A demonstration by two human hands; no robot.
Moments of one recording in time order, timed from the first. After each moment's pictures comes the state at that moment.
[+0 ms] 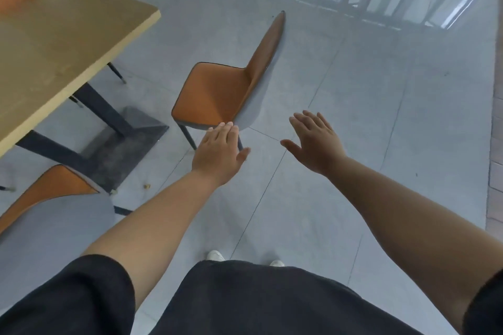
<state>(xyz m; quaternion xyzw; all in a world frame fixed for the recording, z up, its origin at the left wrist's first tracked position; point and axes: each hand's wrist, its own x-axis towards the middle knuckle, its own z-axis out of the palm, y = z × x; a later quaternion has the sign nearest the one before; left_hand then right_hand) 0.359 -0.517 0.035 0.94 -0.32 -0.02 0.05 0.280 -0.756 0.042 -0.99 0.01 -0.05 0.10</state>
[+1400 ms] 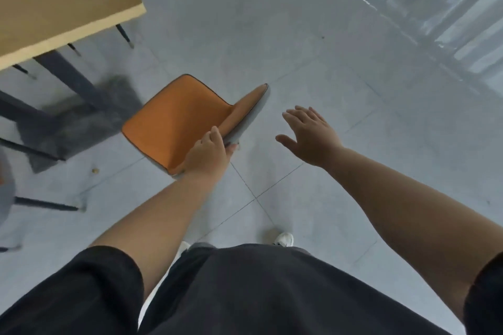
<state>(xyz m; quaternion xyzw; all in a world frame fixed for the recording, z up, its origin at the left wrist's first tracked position) 0.652 -0.842 -0.026 0.99 0.03 -0.09 0.09 0.698 -1.096 0.022 -0.97 -0.23 0.06 0.07</state>
